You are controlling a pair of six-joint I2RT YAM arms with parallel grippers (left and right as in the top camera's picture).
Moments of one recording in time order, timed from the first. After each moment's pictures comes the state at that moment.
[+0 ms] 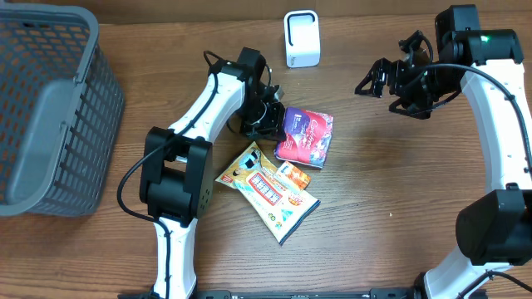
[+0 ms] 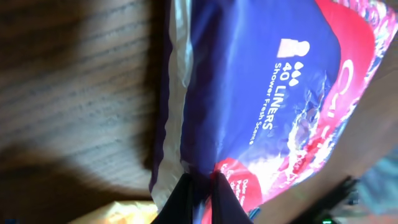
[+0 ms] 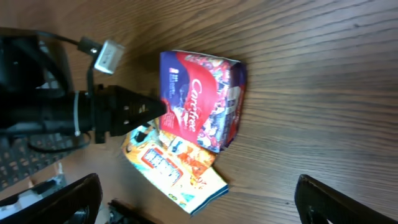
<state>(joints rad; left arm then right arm) -0.32 2.22 1.77 -1.10 0.54 -0.24 0.01 1.86 1.83 -1.34 -0.58 0.20</state>
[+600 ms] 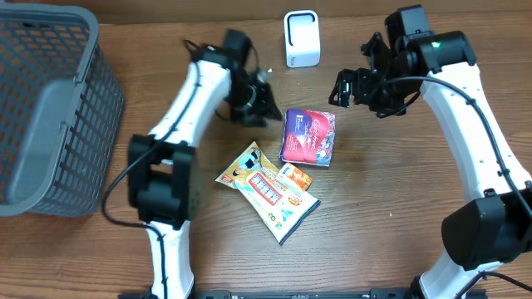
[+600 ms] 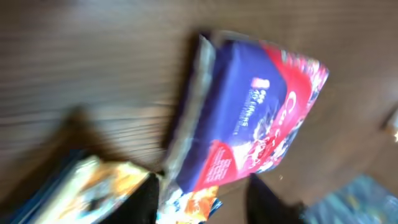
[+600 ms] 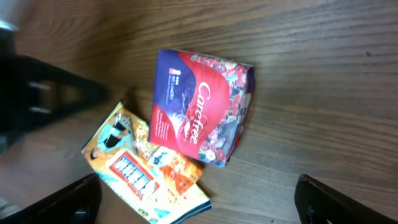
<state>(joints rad) -0.25 2.17 1.90 -1.20 0.51 -0.43 0.21 1.86 1.83 -1.27 -0.37 0.23</state>
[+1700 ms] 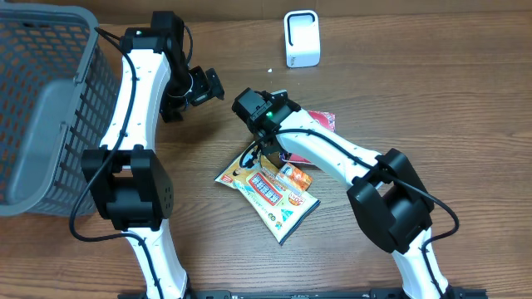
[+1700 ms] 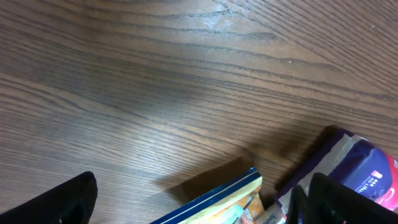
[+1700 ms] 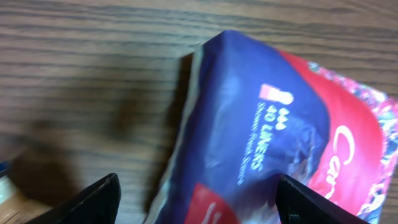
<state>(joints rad) -0.02 2.12 1.99 -1.35 0.15 -0.47 0.76 2.20 1.77 -0.99 0.40 0.55</state>
